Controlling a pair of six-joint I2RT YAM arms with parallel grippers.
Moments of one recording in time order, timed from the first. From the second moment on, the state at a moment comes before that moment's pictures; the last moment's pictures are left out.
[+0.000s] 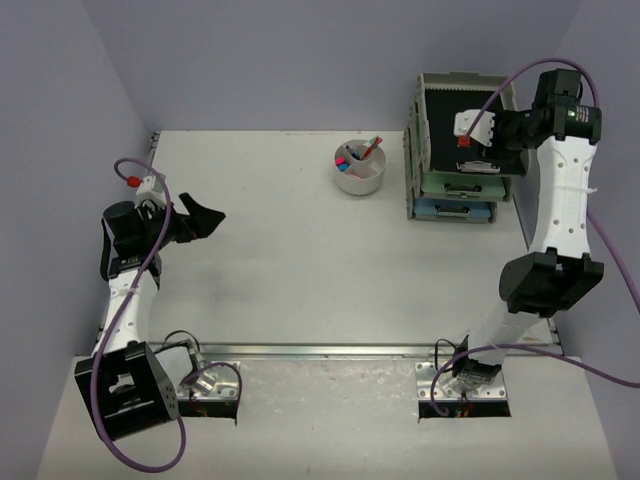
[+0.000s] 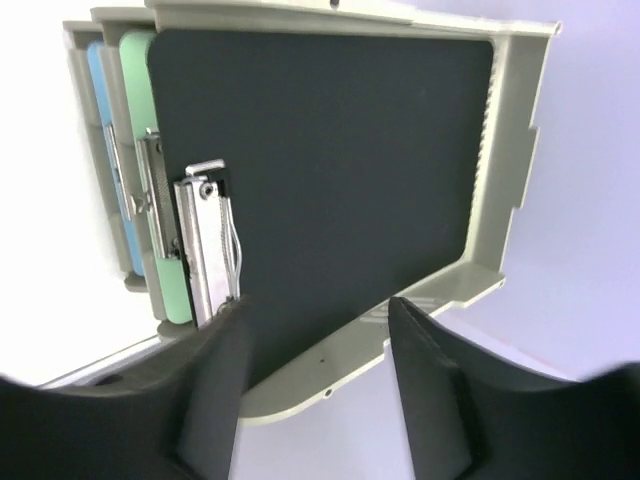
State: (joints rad) left arm 0.38 1.03 0.62 0.00 0.79 -0.31; right arm -0.23 1.76 2.06 -1.21 -0.48 -1.71
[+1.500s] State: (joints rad) left arm 0.38 1.01 0.61 0.03 0.79 -0.31; right arm -0.25 1.83 1.89 -1.09 -0.45 -1.39
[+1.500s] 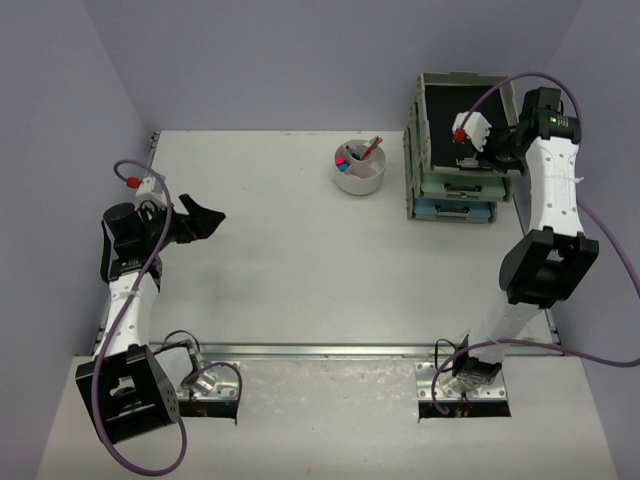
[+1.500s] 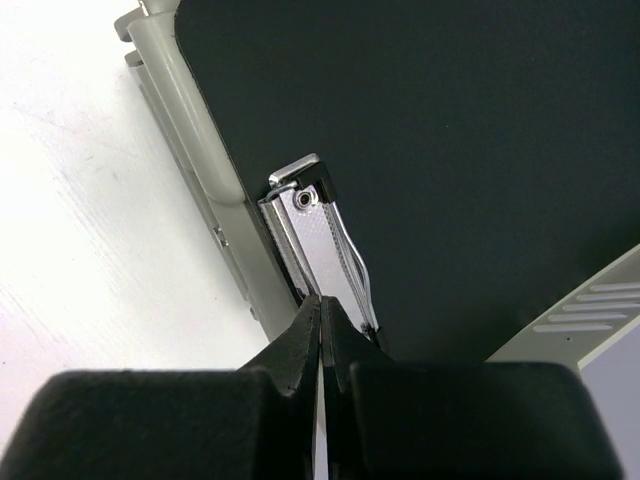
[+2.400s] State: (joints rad) left arm 0.38 1.08 0.68 -0.09 0.76 -0.28; right arm -0.25 1.51 1.79 -0.84 -0.66 -0.98
